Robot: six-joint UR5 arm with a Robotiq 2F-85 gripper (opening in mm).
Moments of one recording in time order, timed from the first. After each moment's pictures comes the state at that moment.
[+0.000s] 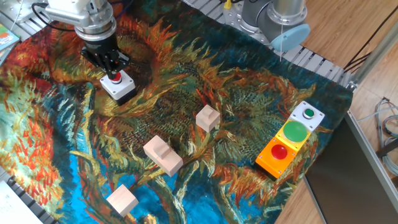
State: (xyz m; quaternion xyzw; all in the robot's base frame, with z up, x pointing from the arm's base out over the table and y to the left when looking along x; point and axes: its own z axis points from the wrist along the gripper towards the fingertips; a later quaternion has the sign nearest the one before) arm 0.532 -0.154 0.095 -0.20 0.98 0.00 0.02
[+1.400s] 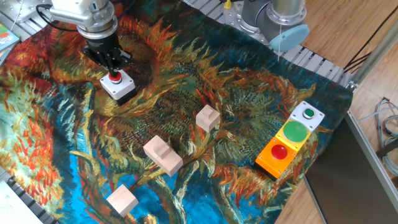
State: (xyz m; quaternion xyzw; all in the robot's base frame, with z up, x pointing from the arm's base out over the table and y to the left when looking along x) arm 0.522 -0.158 0.089 -0.21 0.98 0.00 0.01
